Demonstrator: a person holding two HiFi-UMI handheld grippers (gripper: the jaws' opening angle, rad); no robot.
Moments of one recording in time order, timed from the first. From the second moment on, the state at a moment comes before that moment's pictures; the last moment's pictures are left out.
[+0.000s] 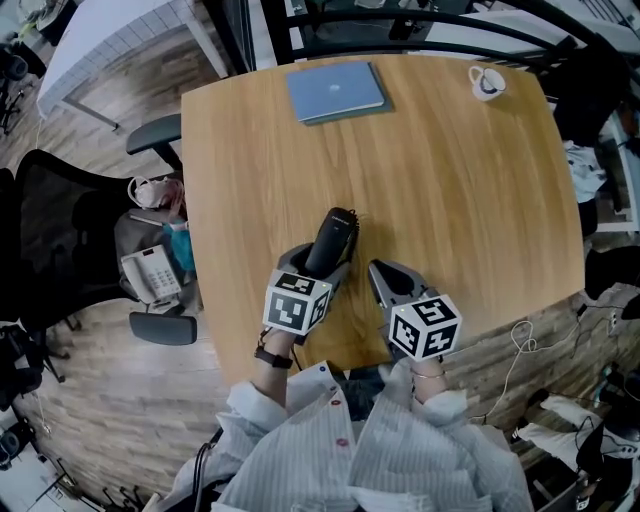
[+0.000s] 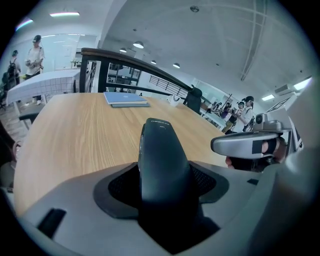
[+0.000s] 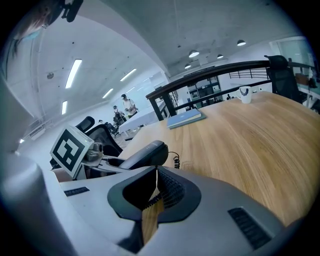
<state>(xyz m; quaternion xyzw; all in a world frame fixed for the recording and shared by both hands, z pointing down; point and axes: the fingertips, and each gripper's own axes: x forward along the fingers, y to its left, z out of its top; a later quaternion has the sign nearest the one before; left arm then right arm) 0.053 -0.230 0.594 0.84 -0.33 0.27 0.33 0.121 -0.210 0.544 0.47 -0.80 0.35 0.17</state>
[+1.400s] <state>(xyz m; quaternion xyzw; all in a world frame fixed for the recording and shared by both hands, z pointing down) 0.036 -0.226 0.647 0.81 -0.35 0.31 0.35 0.108 -0.220 0.570 0.43 -0.80 0.37 0.19</state>
